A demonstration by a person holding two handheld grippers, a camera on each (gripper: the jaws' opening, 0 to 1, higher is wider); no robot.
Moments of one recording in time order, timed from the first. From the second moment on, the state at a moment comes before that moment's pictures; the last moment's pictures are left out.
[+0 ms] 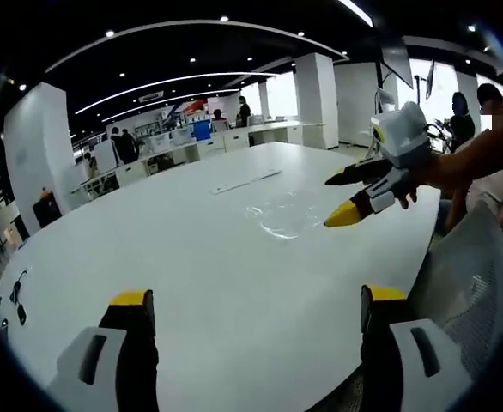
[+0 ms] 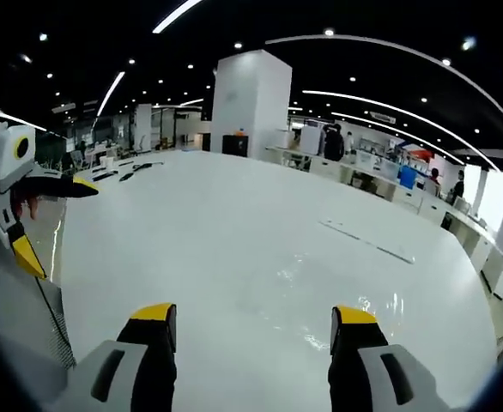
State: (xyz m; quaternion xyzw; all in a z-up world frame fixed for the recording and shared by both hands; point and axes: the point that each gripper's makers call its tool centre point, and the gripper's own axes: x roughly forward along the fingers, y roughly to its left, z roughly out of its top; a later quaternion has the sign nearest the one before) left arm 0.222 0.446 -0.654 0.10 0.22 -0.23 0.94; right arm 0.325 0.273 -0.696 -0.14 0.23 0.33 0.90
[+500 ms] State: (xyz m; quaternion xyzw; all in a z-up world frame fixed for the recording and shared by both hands) left arm 0.217 0.452 -0.654 0.08 0.22 -0.22 0.95; right arm 0.348 0.280 -0.722 -0.16 0.27 0.33 0.89
